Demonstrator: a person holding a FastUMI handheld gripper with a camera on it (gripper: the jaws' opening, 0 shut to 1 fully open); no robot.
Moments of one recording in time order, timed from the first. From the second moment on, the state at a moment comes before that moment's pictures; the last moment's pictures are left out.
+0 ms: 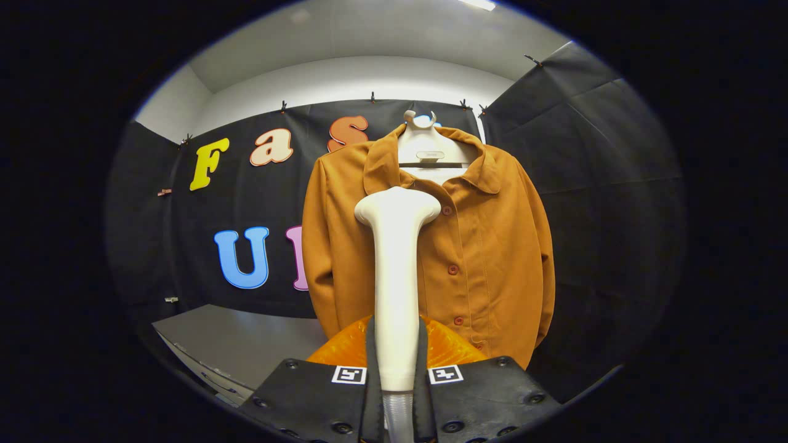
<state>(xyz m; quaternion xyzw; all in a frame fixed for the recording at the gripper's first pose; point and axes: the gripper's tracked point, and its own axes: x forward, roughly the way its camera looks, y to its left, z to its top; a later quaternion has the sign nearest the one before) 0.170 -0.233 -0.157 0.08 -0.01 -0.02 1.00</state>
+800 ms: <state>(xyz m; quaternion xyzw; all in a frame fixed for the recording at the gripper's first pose) 0.148 -0.227 -0.269 0.06 0.09 -0.03 0.99</state>
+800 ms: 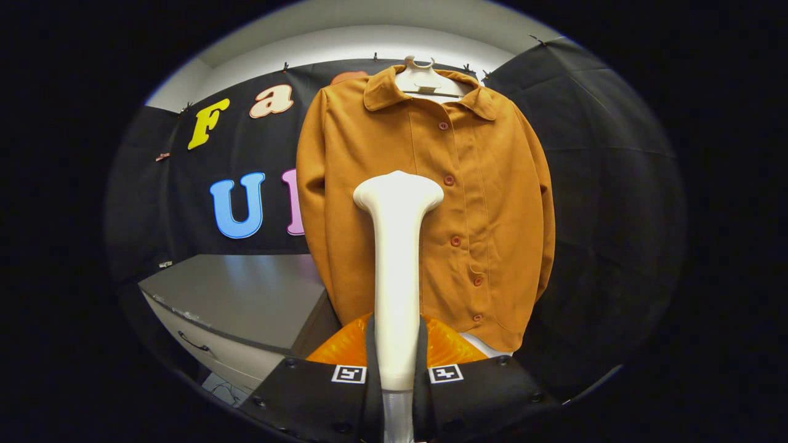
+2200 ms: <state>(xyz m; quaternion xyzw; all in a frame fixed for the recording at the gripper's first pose) 0.070 -0.255 -0.116 0.09 -0.04 -0.02 1.00</state>
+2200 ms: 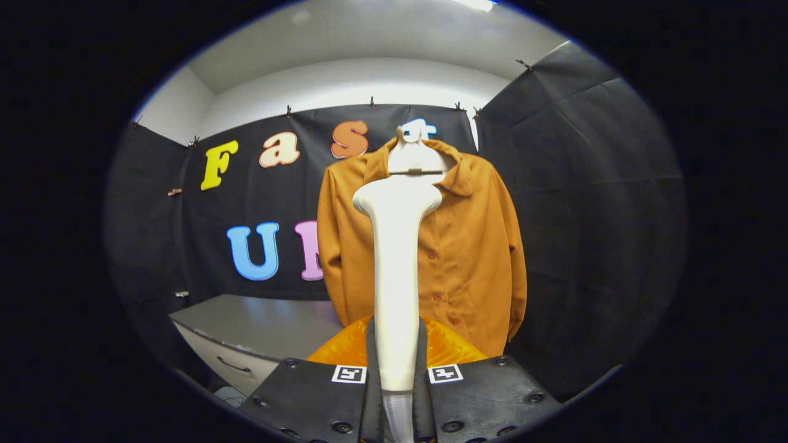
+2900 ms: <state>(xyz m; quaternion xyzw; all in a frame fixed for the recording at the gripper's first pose) 0.098 -0.333 -0.059 0.08 -0.10 -0.05 0.99</state>
